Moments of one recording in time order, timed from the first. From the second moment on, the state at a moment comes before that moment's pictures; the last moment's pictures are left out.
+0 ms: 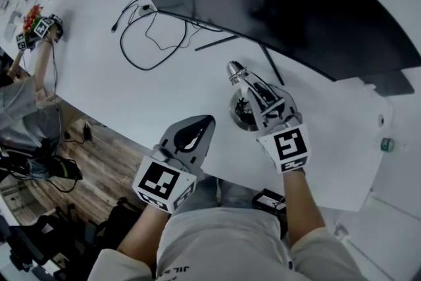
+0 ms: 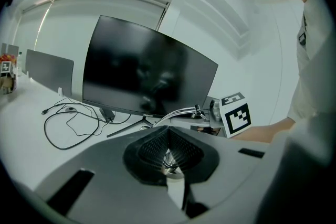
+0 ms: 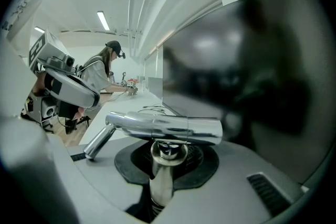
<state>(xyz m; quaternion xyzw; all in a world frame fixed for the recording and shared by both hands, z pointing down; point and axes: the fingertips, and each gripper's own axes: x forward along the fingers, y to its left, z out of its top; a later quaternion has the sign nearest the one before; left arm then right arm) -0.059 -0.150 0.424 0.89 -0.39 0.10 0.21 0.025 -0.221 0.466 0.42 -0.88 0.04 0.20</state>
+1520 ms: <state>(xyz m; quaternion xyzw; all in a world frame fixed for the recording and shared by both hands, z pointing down) -0.046 -0.127 0.397 0.90 -0.38 0.10 0.19 0.052 -0.182 0.454 0.45 -0.86 0.07 0.20</state>
